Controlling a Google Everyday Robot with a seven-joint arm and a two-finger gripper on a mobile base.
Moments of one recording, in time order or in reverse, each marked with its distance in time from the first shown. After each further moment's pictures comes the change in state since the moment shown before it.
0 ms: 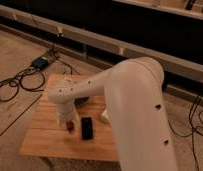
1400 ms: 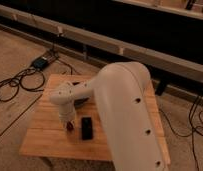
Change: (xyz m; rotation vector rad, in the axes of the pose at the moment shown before) arm -0.017 -0.003 0.037 0.021 0.039 -0.061
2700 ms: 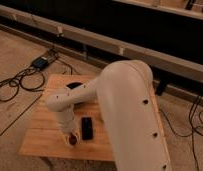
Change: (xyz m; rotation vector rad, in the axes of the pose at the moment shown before) arm 0.101 -0.002 -0.004 0.064 0.253 -0.060
